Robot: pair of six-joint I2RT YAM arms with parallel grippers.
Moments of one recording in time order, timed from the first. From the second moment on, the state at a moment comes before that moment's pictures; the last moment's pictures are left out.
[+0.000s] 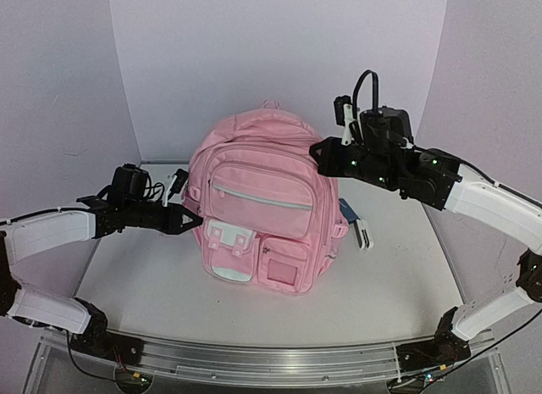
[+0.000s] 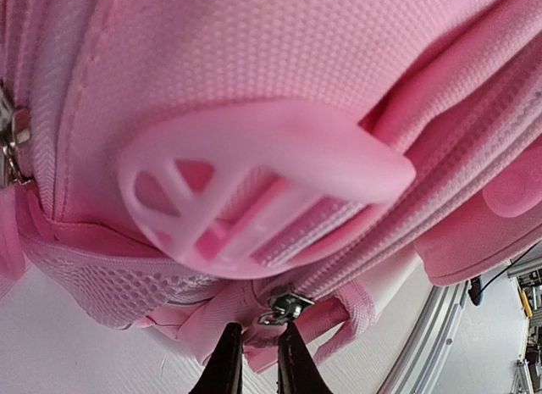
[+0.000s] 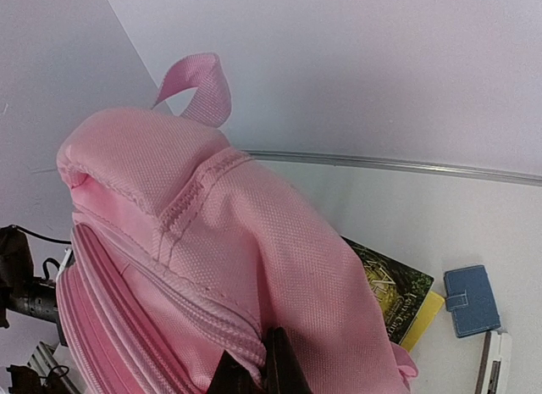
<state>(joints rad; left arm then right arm) -0.45 1.22 0.74 -0.14 0.54 -0.23 0.91 1.39 1.37 -0.31 0.32 0.45</state>
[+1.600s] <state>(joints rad) -0.44 1.07 0.79 -0.14 0.50 -0.53 0.90 1.43 1.41 -0.30 0.29 0.43</state>
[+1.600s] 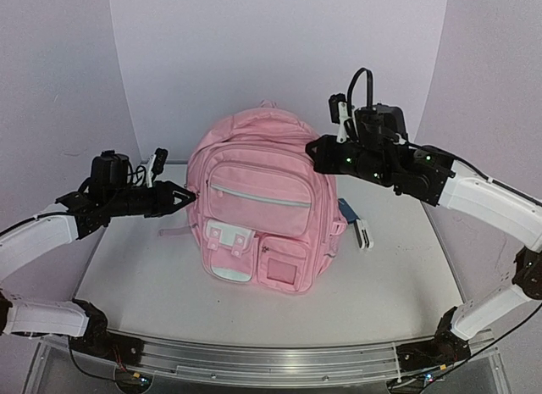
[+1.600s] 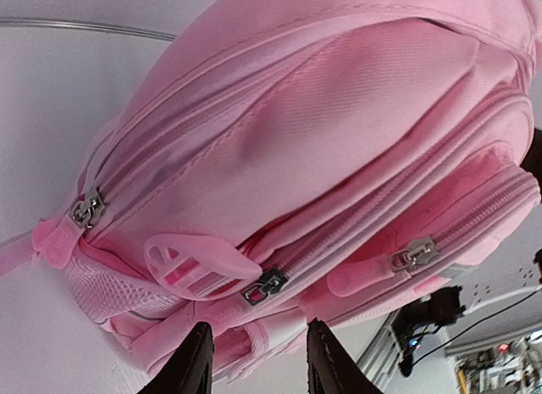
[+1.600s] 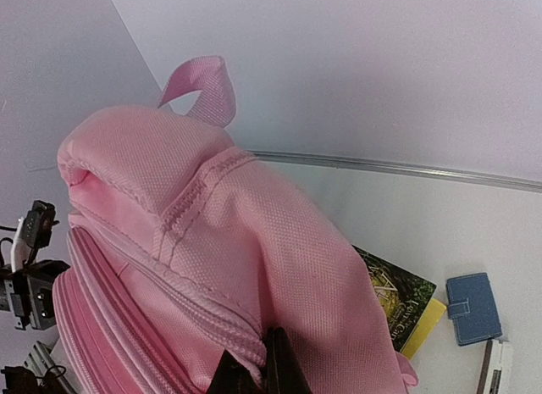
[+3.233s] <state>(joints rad) -0.52 1.15 0.53 0.45 0.25 -1.39 0.89 1.47 1.45 -0.31 0.30 0.44</state>
